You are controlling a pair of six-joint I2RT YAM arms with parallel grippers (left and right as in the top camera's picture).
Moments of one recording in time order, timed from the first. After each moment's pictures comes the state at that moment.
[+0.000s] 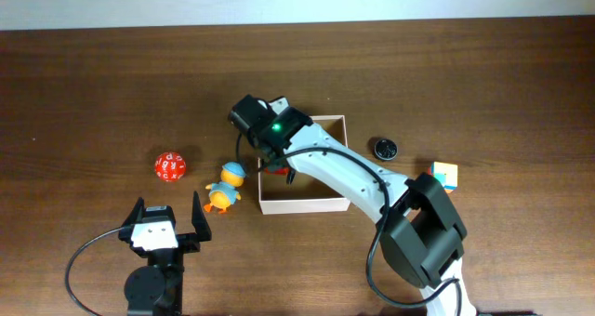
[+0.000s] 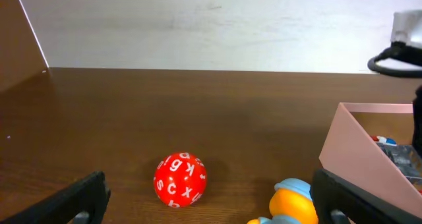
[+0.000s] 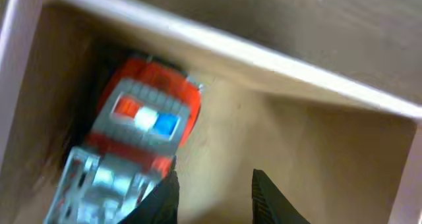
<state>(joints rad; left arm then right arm) -0.06 0.01 0.05 -0.16 -0.15 -0.02 0.77 2.13 1.78 -0.99 0.38 0.41</state>
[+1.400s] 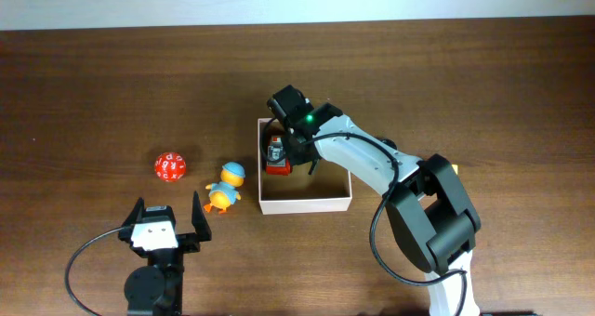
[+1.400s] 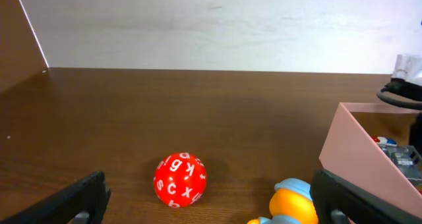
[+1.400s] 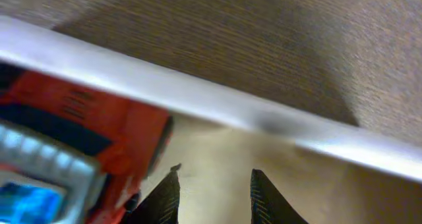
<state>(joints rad) -0.06 0.01 0.05 -0.16 -0.15 -0.02 0.63 2.13 1.60 -0.76 0.14 0.29</state>
